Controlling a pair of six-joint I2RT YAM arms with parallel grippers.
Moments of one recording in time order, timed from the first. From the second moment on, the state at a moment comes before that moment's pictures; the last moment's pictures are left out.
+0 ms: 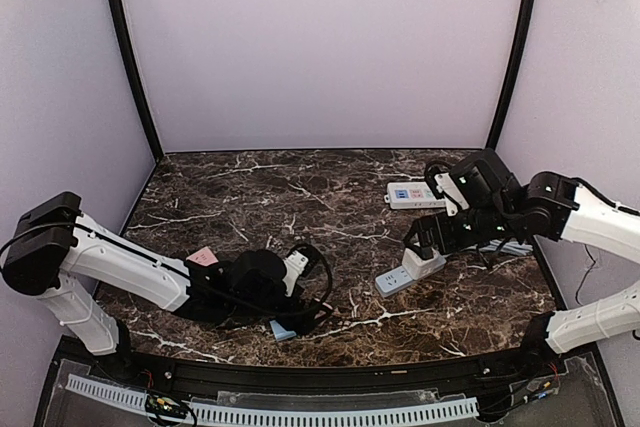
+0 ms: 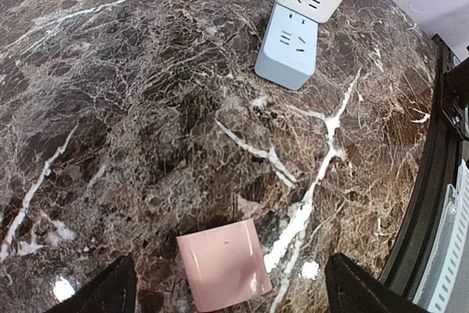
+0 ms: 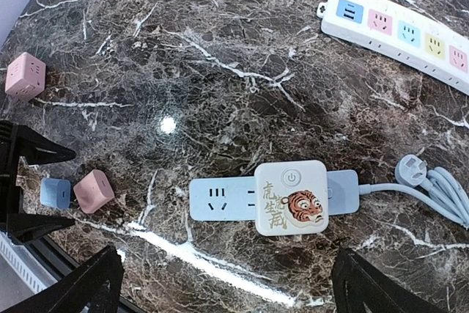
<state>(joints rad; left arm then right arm) -1.20 1.58 0.68 0.21 -0.11 -0.44 0.88 1.09 0.99 -0.79 0.16 0.46</state>
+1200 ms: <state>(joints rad) -1.25 1.73 0.82 0.00 -0.21 -0.48 0.88 1.07 0.95 -0.77 0.16 0.46</state>
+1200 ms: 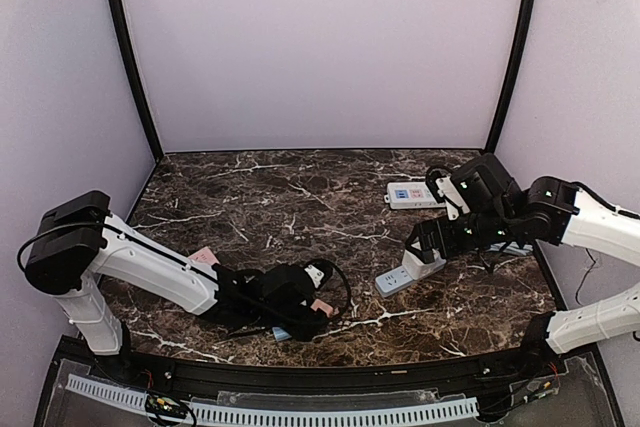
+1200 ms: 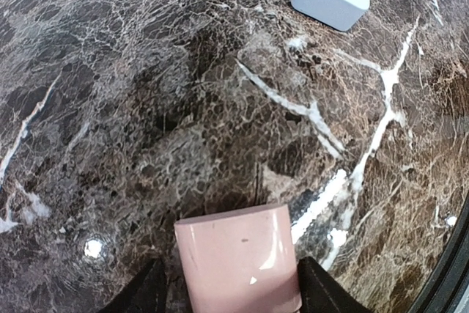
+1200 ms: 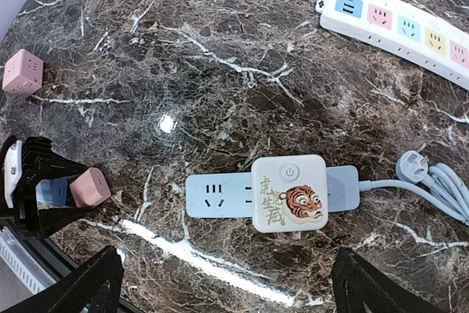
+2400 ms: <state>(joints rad) -1.26 1.67 0.68 0.38 -0.22 -0.22 0.88 1.09 0.93 -0.69 -0.04 0.45</state>
